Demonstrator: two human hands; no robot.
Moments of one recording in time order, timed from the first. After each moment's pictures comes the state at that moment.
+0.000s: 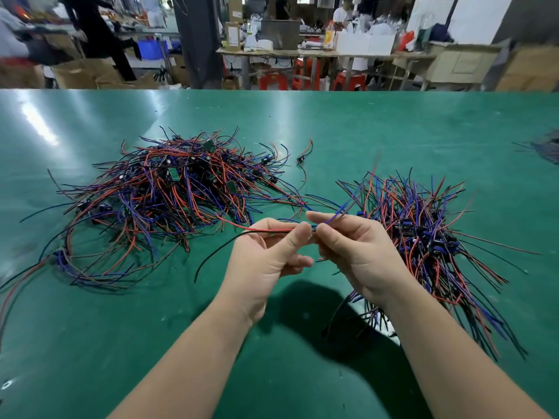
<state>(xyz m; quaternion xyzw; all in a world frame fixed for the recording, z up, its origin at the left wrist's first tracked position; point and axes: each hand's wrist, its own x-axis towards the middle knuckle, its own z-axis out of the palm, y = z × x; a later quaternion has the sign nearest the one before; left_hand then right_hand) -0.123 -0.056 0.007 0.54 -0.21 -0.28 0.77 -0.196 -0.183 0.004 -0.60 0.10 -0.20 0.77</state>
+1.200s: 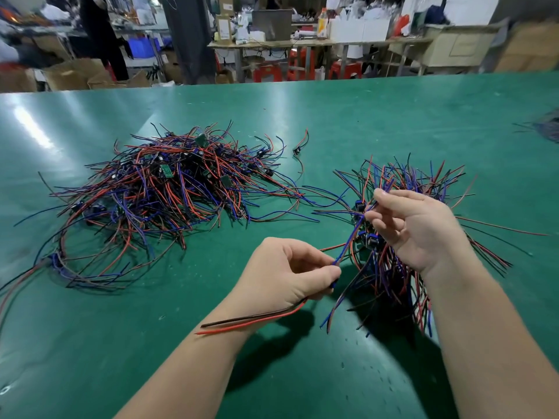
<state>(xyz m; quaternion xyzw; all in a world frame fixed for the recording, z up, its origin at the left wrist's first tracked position) -0.135 -0.055 -0.001 0.64 -0.33 -0.33 0.61 -0.221 -0.225 0.032 -0.46 0.31 -0.31 0.77</state>
